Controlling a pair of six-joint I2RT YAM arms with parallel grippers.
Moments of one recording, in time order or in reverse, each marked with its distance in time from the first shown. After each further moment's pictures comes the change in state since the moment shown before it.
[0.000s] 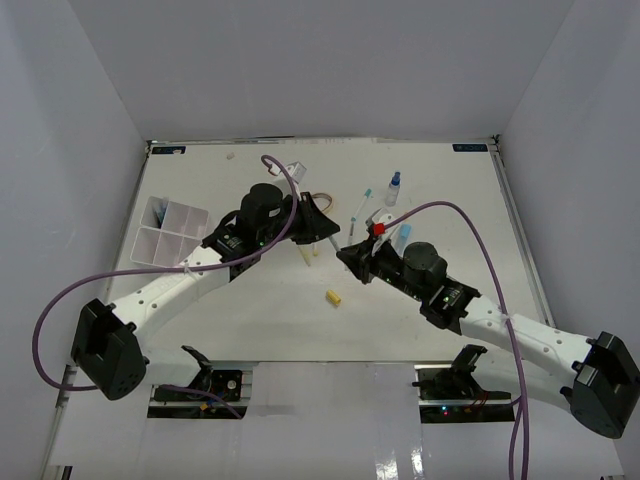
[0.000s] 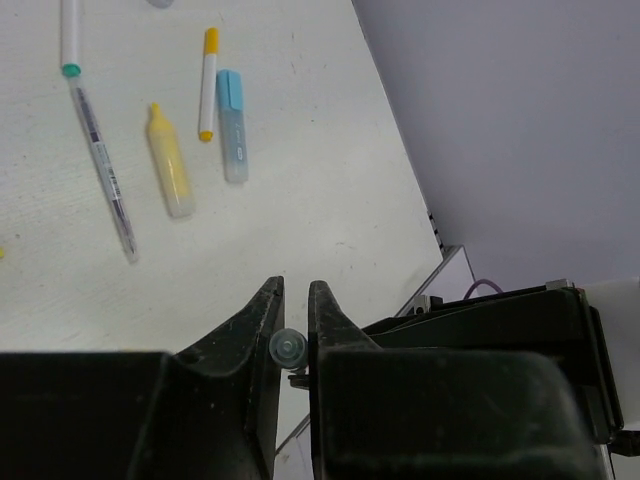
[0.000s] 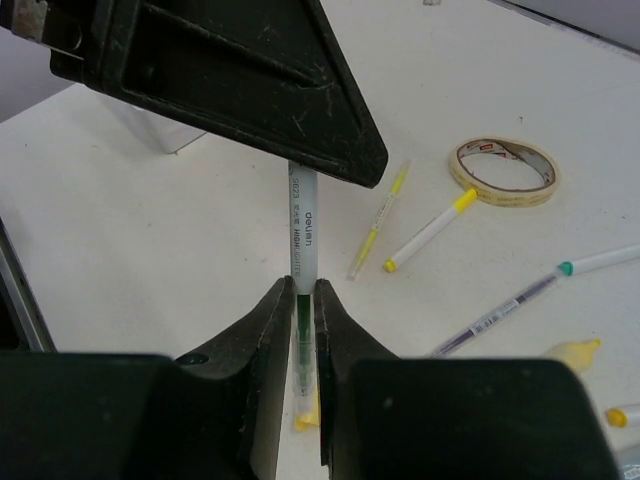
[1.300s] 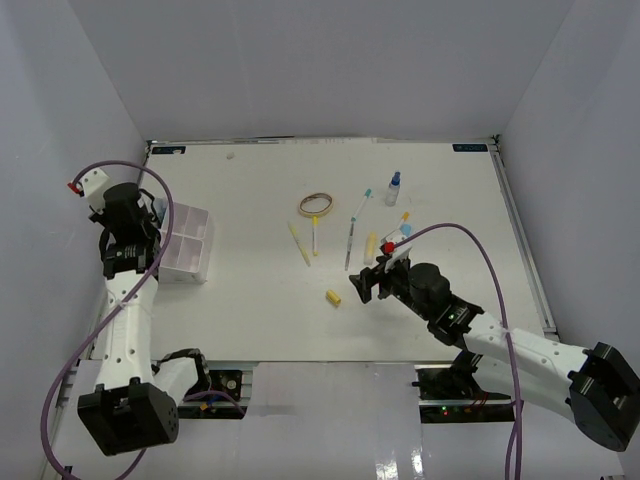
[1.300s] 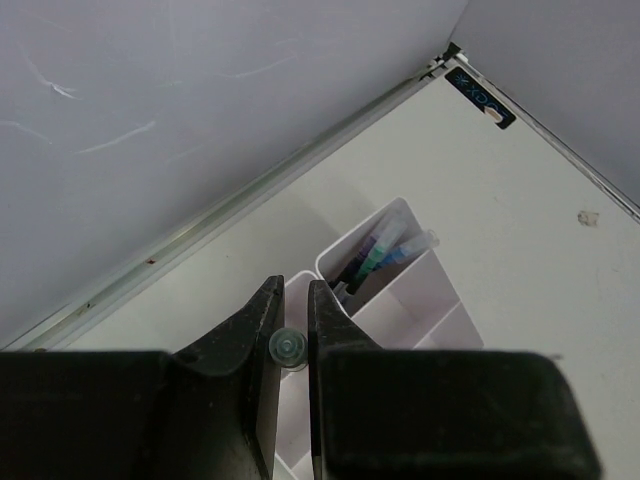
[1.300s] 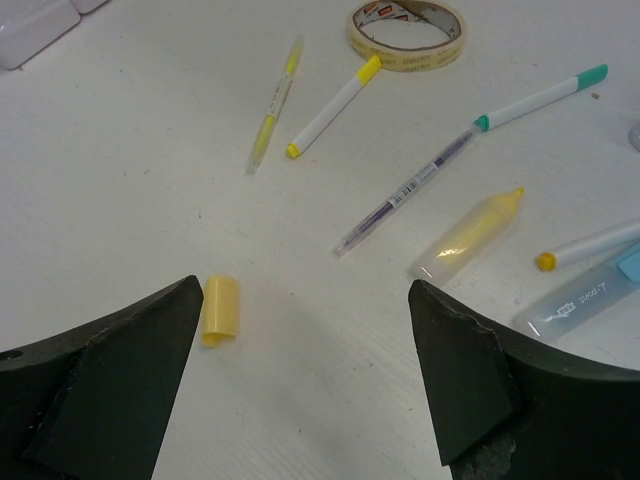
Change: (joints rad) left arm 0.866 -0.304 -0.048 -0.266 -0.803 0.389; right arm -0.036 -0.072 -0.231 0.012 0.169 -0.009
